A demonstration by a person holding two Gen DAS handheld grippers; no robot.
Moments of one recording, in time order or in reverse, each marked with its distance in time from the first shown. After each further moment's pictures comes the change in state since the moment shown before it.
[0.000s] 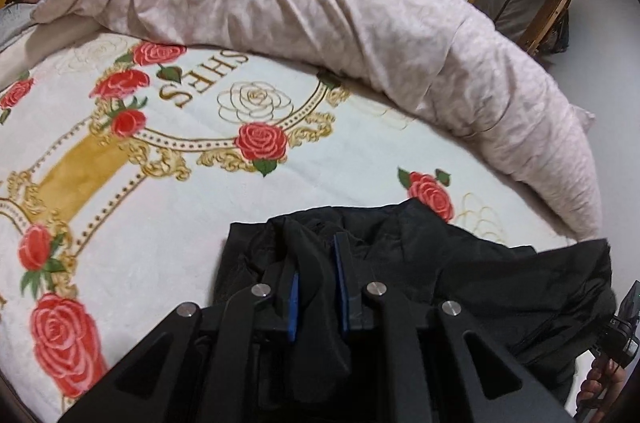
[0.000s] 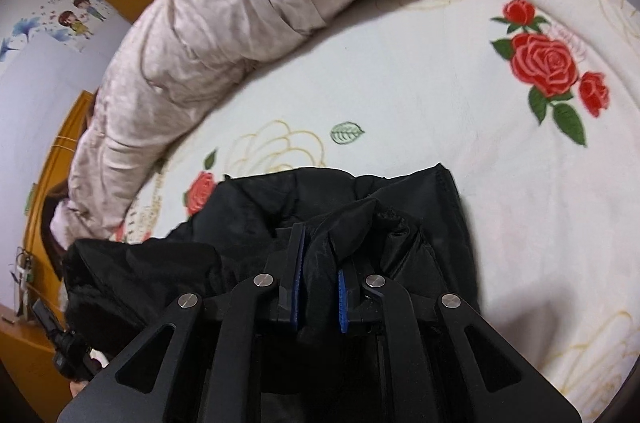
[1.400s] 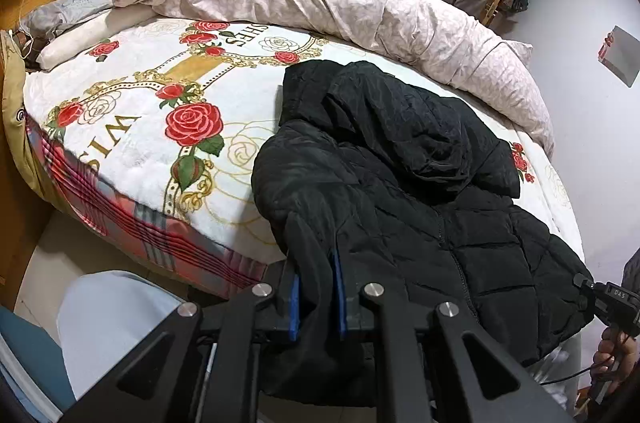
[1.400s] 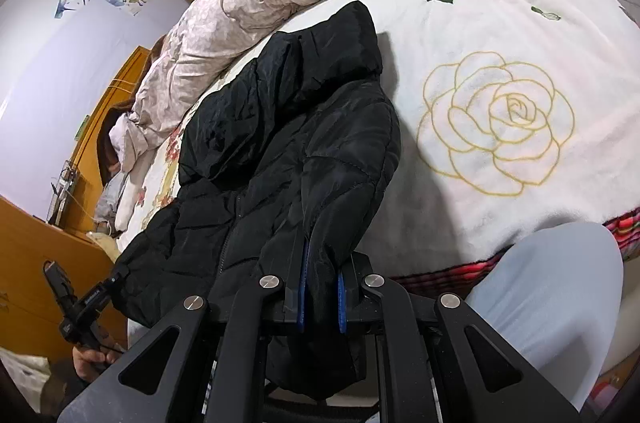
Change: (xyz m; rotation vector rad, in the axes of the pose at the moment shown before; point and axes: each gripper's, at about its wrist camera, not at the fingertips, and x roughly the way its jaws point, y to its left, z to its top) left arm -0.269 0.031 -0.226 0.111 0.034 -0.013; right arm -0.223 -0.051 -0.248 -0.071 0.037 0.133
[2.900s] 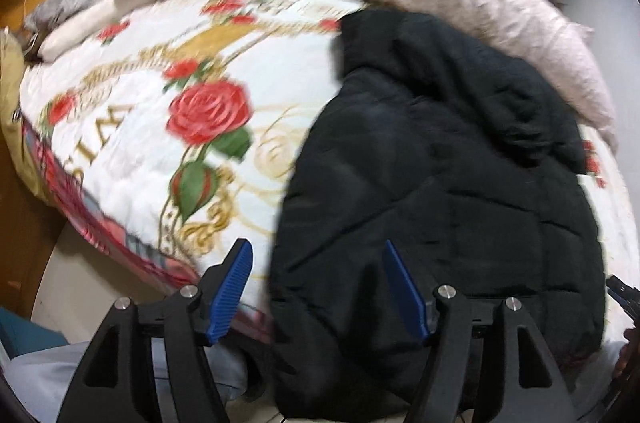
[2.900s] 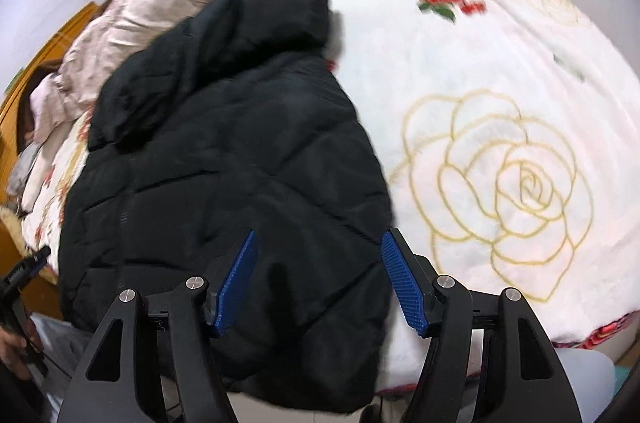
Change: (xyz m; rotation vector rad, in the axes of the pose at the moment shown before) left arm 0.126 0.037 0.029 -0.028 0.090 0.196; right arm 0.122 -0.021 0.036 -0.127 0.023 -0.325
